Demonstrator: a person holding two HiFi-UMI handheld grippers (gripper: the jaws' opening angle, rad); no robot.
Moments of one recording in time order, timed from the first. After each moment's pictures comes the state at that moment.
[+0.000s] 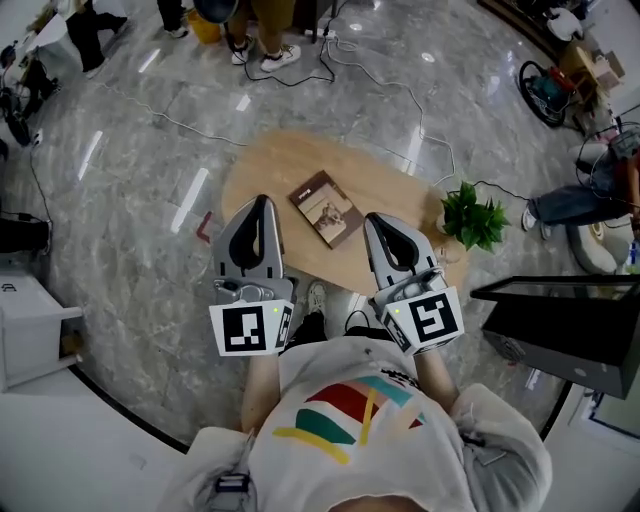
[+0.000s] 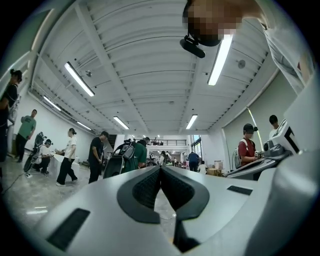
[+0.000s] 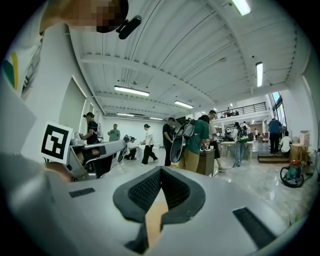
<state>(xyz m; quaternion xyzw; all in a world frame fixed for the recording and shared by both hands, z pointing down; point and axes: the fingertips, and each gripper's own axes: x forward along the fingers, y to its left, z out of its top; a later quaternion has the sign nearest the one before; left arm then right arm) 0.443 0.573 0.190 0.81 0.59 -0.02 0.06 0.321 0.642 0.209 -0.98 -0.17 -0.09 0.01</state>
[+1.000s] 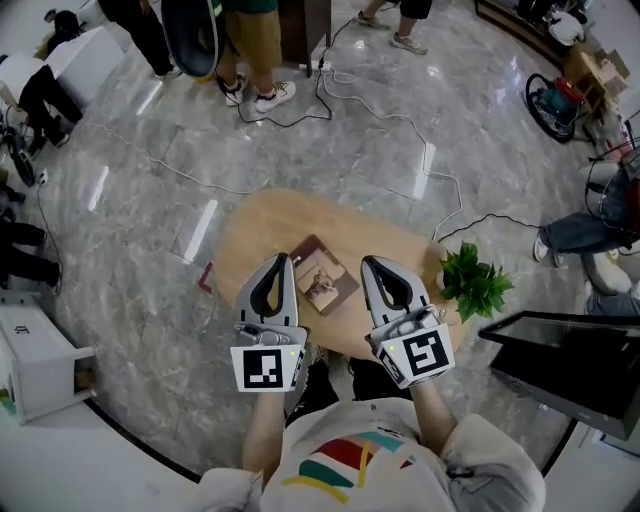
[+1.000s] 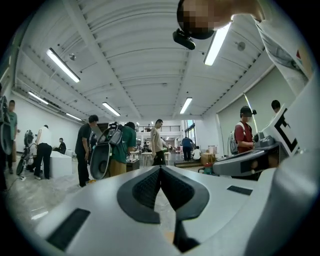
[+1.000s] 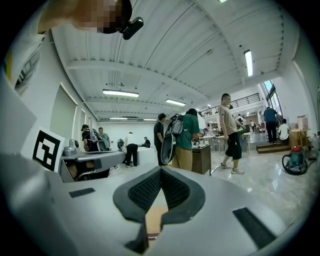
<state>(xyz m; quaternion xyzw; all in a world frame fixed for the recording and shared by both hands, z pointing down) 0.447 0.734 0.245 0.79 0.61 0.03 -0.01 0.348 0.798 0.246 -0.98 -0.18 -0.07 0.06</state>
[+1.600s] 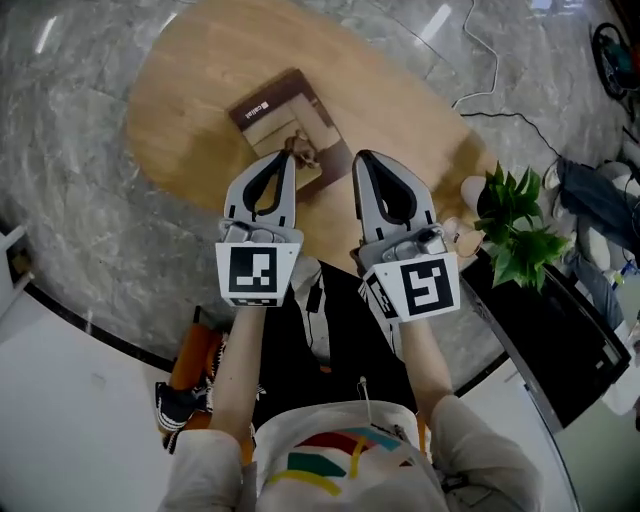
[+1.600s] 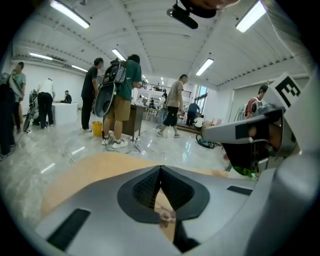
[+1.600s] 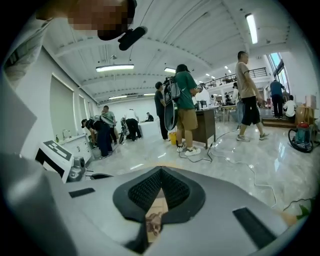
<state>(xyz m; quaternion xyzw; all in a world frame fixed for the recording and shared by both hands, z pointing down) 0.422 0.747 0.591 0.76 0.59 0.27 -0.08 0.369 0.810 0.525 -0.96 -0.14 -0.20 0.12</state>
